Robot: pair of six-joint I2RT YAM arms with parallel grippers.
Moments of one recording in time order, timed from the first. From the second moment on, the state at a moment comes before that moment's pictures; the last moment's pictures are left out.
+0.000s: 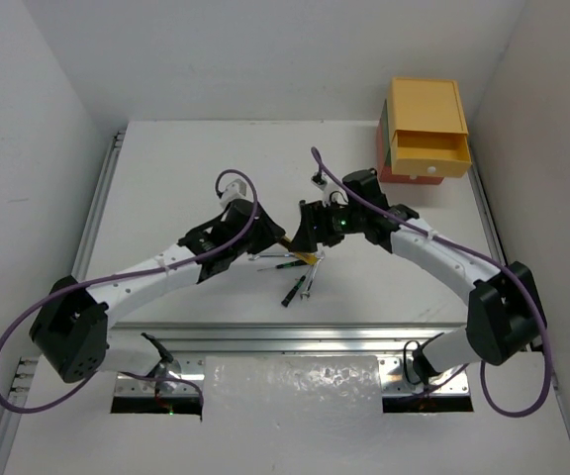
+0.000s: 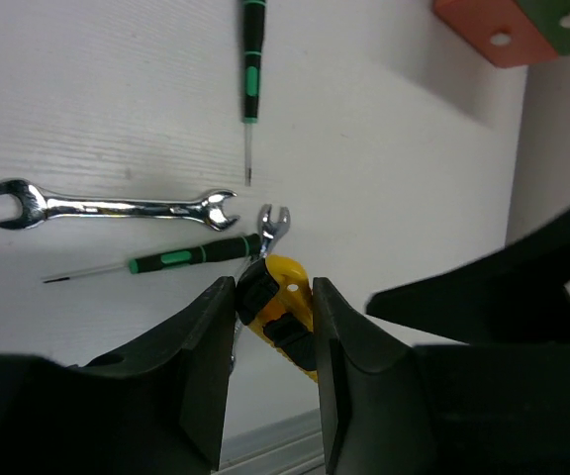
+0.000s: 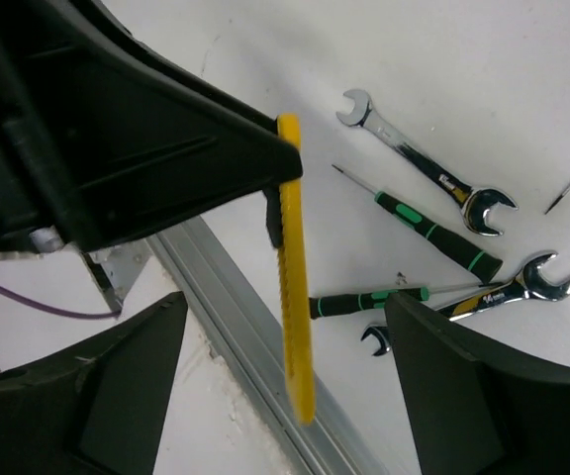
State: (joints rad) left arm -0.68 1.35 0.88 -0.17 -0.22 -1.03; right arm 0.50 1.45 0.99 -0.25 -0.59 0.30
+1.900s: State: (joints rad) left arm -0.71 0.66 1.03 -0.94 -0.81 -0.75; right arm -0.05 1.77 1.68 -0.65 0.35 0.96
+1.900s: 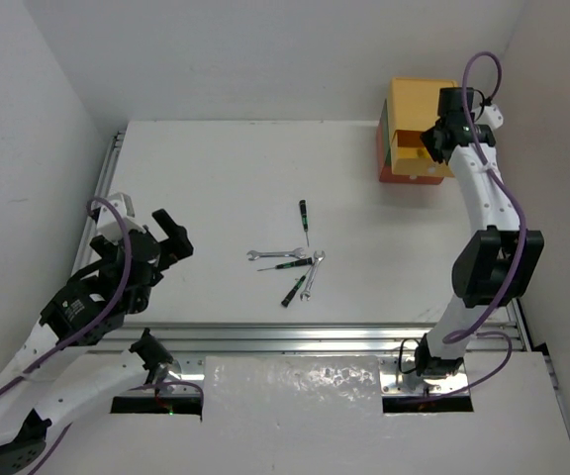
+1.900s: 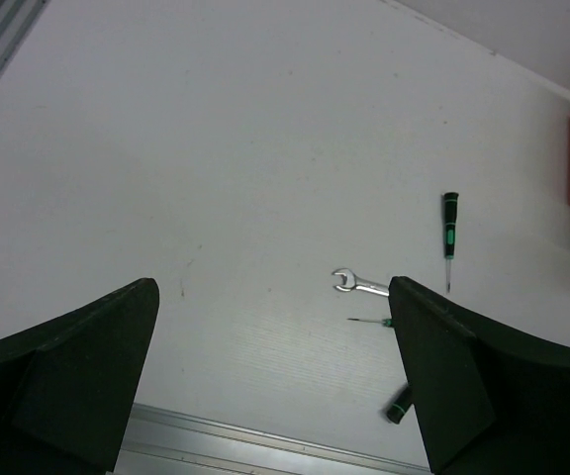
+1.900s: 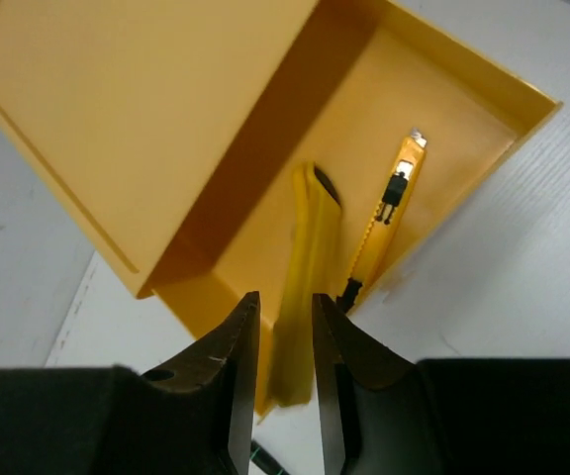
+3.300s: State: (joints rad) left arm -0.71 0.57 0.91 -0.83 -0.73 -0.66; right arm -0.06 1.56 1.07 0.02 0.25 0.63
